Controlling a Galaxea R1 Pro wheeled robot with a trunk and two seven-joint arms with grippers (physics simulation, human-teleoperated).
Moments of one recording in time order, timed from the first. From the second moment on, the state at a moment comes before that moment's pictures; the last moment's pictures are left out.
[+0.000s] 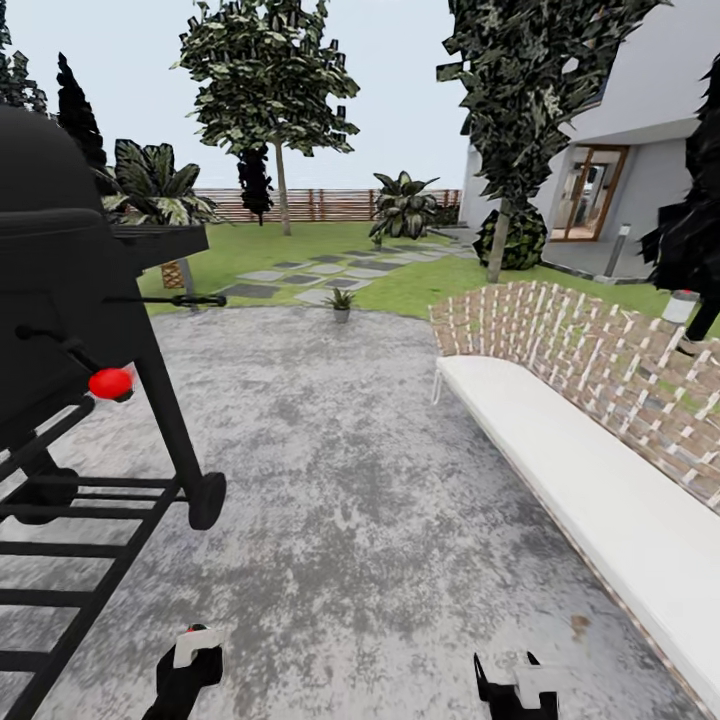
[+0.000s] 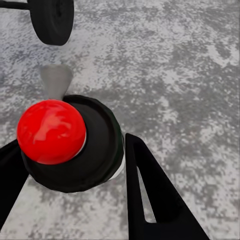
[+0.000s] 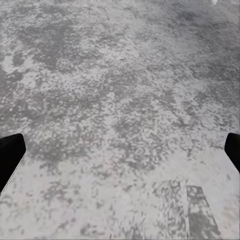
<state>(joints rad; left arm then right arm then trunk) -0.37 0.07 0.03 -0.30 0.10 -0.44 0.02 -0.29 -0.04 -0.01 -0.26 0.05 -0.70 -0.04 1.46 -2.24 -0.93</state>
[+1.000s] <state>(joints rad) -0.37 0.07 0.03 -0.30 0.10 -0.44 0.02 -0.29 -0.04 -0.01 -0.26 0.05 -0.70 -0.04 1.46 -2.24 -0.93</state>
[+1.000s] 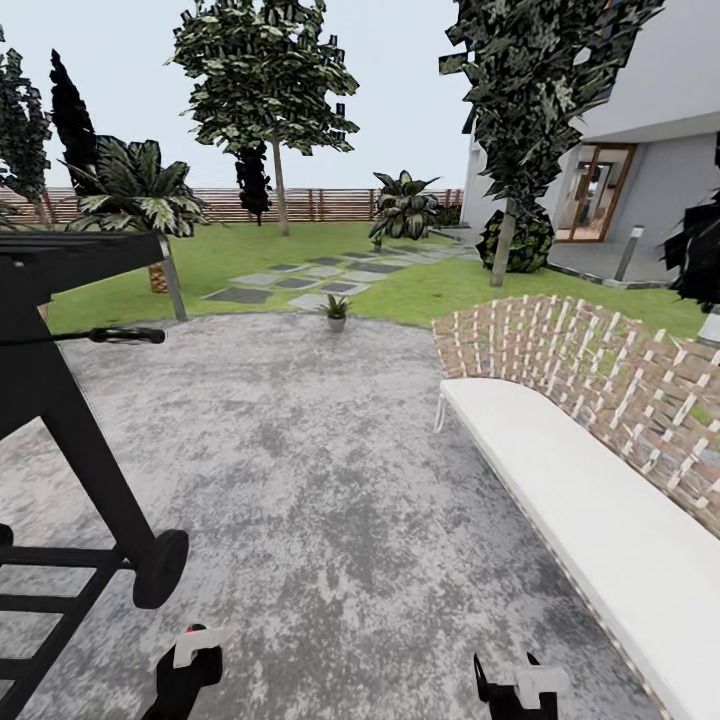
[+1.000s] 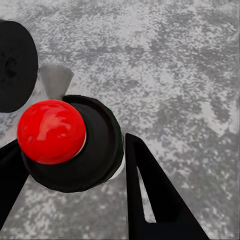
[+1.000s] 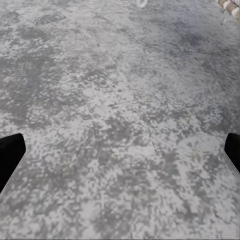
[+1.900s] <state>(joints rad) -0.37 0.07 0.03 -0.30 0.10 -0.44 0.02 -0.29 -0.04 -0.01 -0.26 0.05 -0.70 -0.04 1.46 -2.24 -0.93</state>
